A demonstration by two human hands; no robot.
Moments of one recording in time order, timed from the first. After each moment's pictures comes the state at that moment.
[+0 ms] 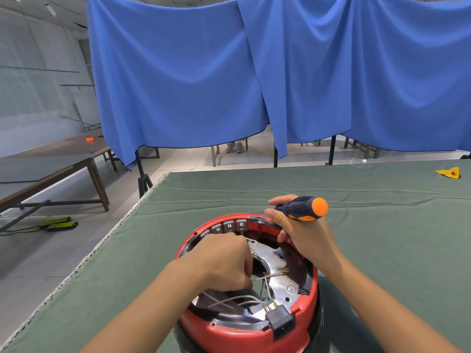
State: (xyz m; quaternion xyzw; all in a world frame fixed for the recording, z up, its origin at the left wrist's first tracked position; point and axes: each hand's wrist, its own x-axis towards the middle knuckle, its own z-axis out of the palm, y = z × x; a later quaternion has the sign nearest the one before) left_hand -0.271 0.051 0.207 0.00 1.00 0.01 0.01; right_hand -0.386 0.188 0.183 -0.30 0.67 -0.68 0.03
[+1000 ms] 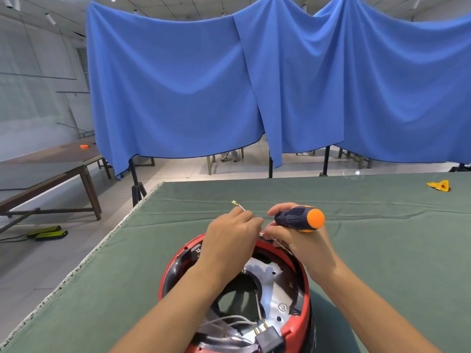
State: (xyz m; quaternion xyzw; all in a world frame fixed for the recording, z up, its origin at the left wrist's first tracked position) left_hand -0.316 0.059 0.204 0.02 0.93 -0.07 -0.37; right_hand -0.384 0.196 0.201 -0.30 0.59 -0.75 0.08
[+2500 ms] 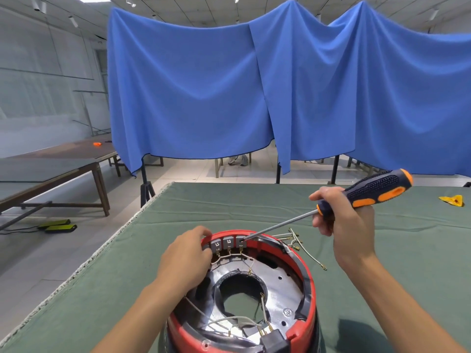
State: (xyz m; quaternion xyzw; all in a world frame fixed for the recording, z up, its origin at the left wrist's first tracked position) left_hand -0.267 0.007 0.186 -0.29 0.91 0.20 -0.21; right_hand -0.390 0.216 0.237 -0.26 0.55 -0.79 -0.08
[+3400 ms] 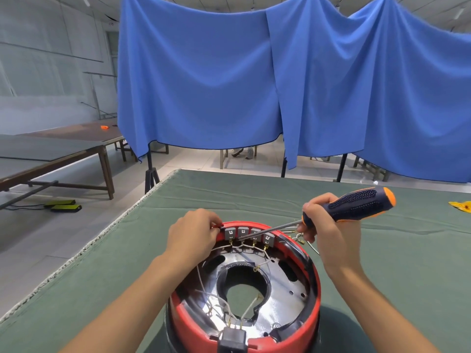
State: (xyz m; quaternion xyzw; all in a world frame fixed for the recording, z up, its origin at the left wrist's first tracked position) left_hand -0.274 -0.001 0.193 -0.27 0.92 0.15 -0.22; right_hand -0.374 0.196 0.211 -0.28 0.59 -0.75 -0.06
